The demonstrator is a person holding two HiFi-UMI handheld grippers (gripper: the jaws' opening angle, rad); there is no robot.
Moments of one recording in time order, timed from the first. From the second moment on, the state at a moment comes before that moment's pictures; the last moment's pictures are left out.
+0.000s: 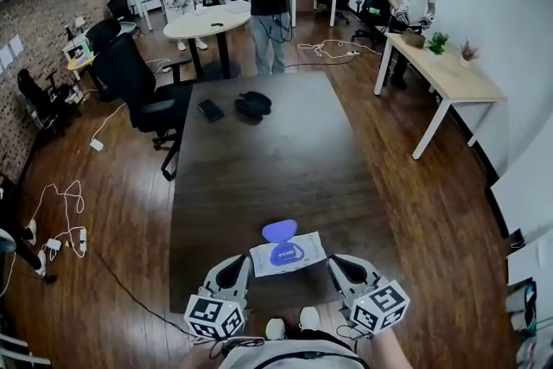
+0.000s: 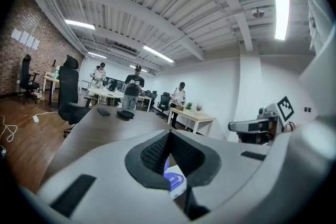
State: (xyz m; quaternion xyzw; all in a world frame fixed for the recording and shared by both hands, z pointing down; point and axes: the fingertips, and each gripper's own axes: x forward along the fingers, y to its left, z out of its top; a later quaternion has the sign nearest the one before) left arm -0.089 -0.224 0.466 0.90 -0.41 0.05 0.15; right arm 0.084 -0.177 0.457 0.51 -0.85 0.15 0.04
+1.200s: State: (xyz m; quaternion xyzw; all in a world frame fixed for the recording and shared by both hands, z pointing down) left arm -0.089 -0.103 0.471 0.91 -0.39 0.03 0.15; right arm 0.062 -0.049 0.445 0.51 -0.85 0.11 0.06
